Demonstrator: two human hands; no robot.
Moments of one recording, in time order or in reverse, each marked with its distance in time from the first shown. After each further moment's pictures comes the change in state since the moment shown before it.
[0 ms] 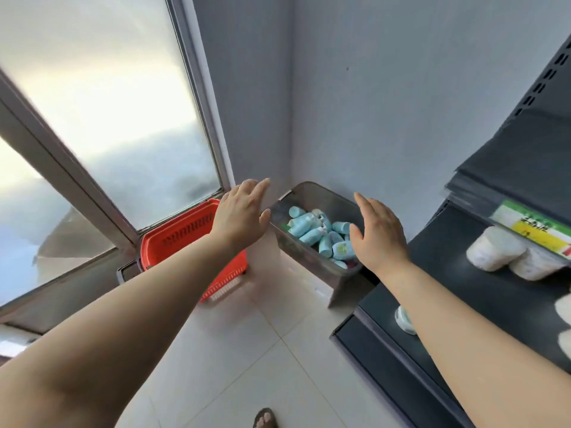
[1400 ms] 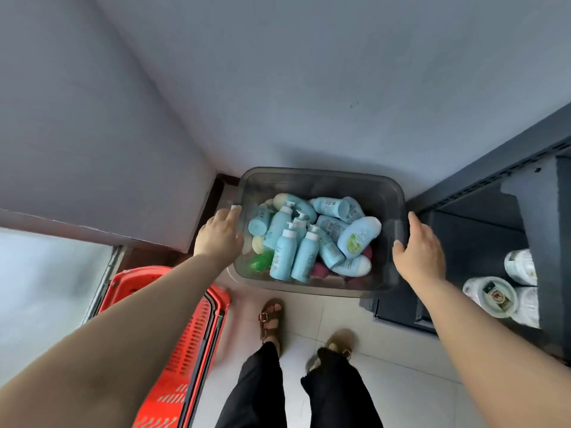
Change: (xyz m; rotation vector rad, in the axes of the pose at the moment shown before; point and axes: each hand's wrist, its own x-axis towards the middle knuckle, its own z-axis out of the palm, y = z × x) left_hand 0.386 -0.149 0.358 0.013 -0.690 0.223; right_hand 0.187 0.159 0.283 -0.037 -0.182 1.093
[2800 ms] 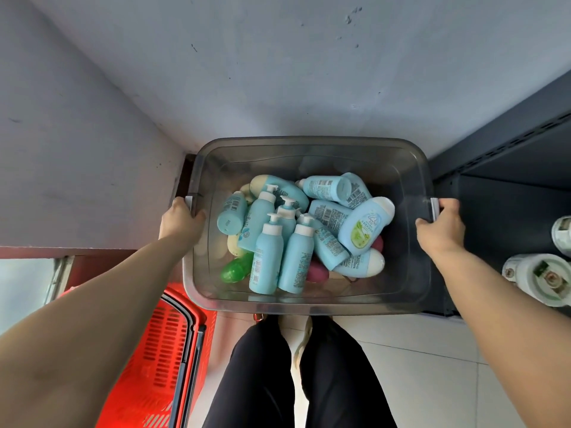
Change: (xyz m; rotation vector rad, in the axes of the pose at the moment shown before) left_hand 0.103 -0.041 0.092 -0.306 -0.020 -0.390; right_hand 0.081 0.059 0.101 0.398 0.057 0.469
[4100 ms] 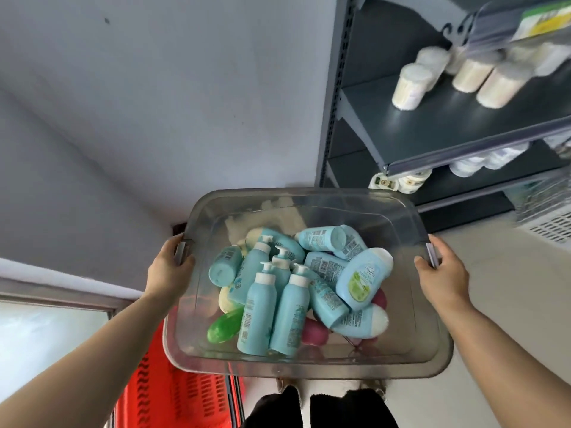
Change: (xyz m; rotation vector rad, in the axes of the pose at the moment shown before) left_hand -0.317 -0.067 -0.165 -0.111 0.001 0.505; right_hand -0.412 0.176 -0.212 0.390 0.305 0.096
